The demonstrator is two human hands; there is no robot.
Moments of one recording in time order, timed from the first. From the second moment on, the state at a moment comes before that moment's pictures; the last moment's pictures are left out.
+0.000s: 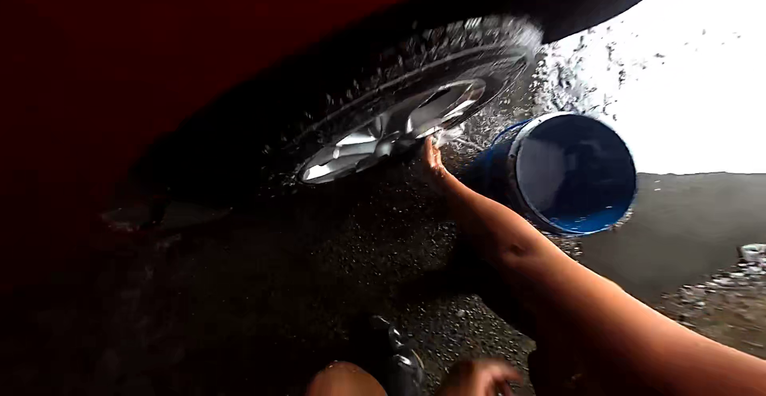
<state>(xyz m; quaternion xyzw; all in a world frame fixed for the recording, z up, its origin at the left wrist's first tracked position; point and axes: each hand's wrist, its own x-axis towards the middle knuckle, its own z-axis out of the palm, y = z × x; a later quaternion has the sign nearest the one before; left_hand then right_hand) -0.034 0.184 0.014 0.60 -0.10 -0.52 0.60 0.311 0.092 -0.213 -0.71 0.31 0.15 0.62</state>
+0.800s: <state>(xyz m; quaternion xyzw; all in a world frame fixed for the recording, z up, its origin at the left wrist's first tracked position) 0.256 0.410 0.082 0.89 -0.19 0.36 0.21 0.244 0.299 -0.077 -0.80 0.15 -0.17 0.55</state>
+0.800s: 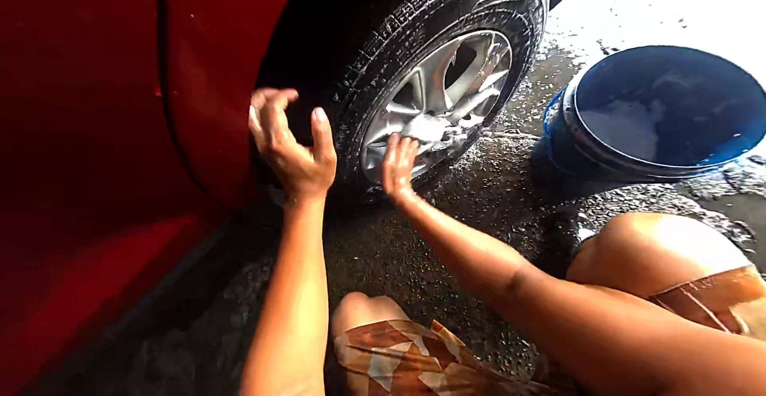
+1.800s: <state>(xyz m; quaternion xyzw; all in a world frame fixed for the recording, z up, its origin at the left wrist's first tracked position) 0.308 0.403 0.034 0.86 -0.19 0.43 0.19 0.240 0.356 -0.214 -0.78 0.19 -0.20 0.56</state>
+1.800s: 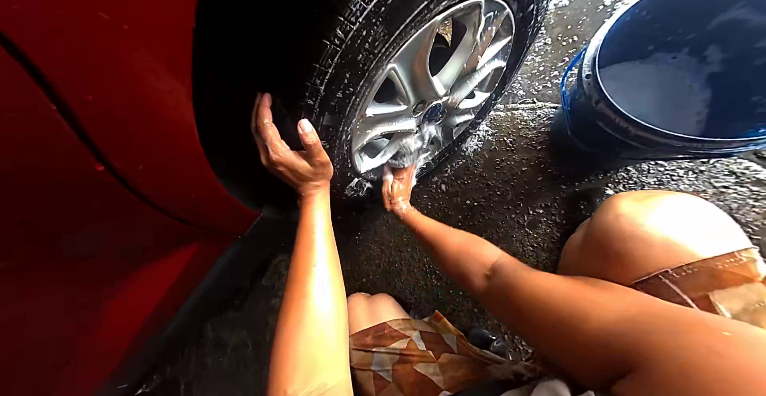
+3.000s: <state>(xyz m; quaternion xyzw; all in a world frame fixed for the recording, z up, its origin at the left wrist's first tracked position) 0.304 0.411 0.025 0.85 -0.17 0.45 0.23 0.353 0.148 -0.230 -0.48 0.42 -0.20 0.74</state>
